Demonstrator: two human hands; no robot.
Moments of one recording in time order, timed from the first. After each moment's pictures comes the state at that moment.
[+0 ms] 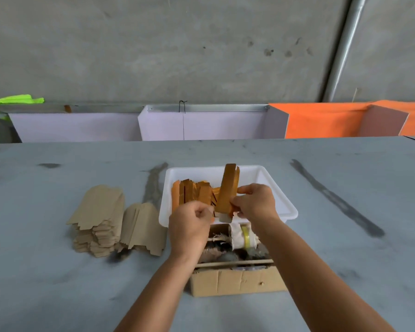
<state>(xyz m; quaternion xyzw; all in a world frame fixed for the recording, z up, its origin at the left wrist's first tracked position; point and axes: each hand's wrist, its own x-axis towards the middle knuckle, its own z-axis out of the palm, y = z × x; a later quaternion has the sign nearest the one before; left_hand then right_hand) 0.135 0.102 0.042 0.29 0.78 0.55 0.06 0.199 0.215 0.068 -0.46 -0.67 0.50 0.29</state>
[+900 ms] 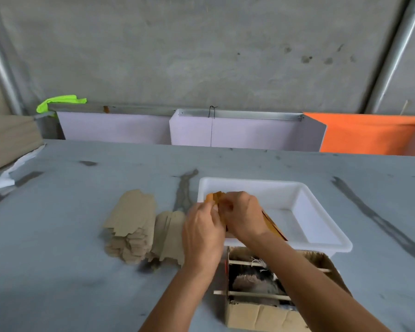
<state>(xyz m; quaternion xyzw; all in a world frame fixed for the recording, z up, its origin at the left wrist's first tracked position) 0.075 0.112 0.039 0.28 0.84 0.45 -0.13 0.112 0.194 0.067 -0.27 -0.91 0.24 0.22</state>
